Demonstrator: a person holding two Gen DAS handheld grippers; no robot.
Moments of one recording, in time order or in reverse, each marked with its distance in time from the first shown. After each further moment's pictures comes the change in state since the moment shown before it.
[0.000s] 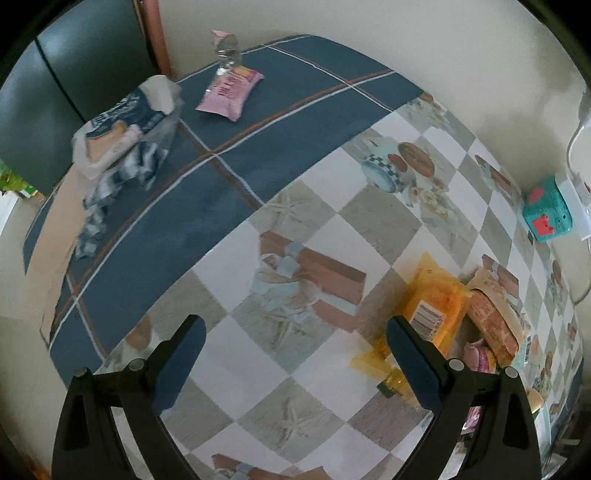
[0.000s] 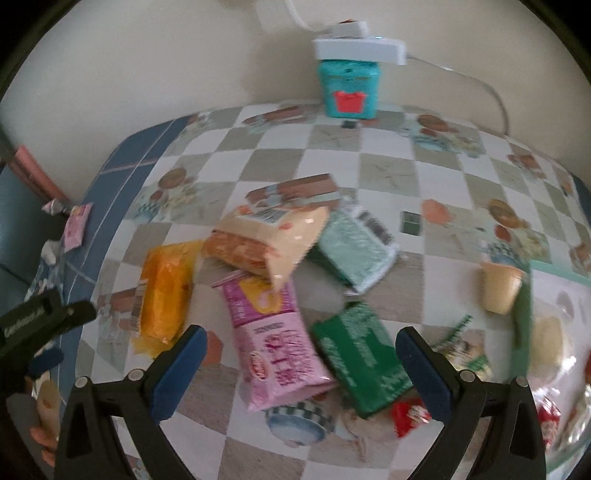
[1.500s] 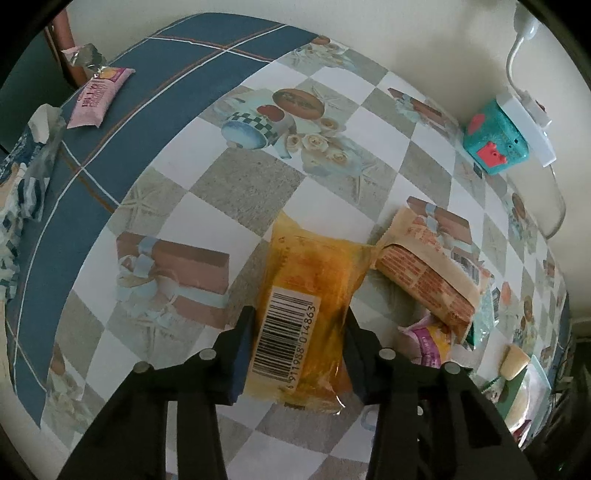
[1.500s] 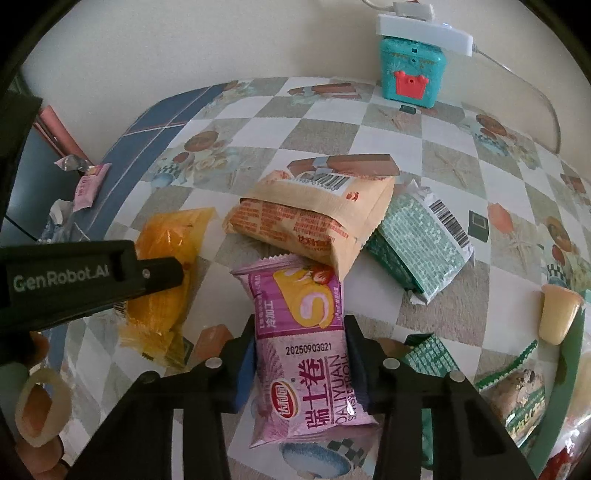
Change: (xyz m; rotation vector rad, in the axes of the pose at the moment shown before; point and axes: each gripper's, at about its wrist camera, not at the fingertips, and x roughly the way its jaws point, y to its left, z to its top) left arm 0.027 -0.085 -0.010 0.204 0.096 -0.150; right arm 0.034 0.010 -0.004 -0.085 0.038 0.076
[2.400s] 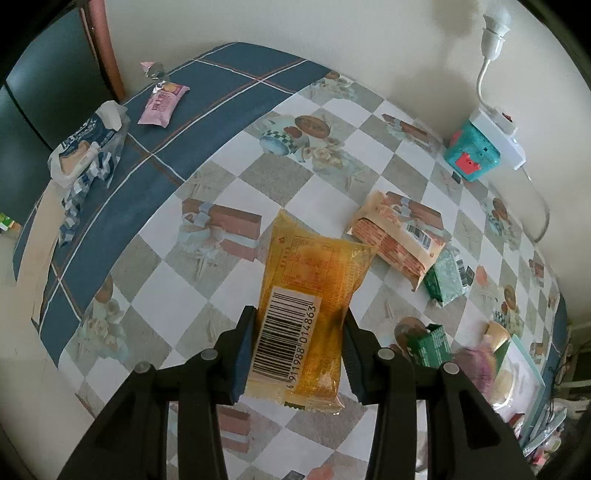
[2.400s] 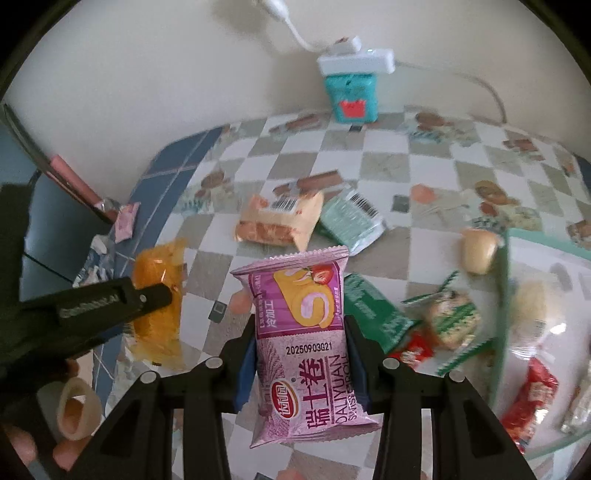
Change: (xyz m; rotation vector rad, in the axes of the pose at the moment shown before) left arm -0.080 -0.005 -0.063 -0.059 -0.096 0.067; right arm -0.116 -0.038 -0.035 0.139 -0.091 0.050
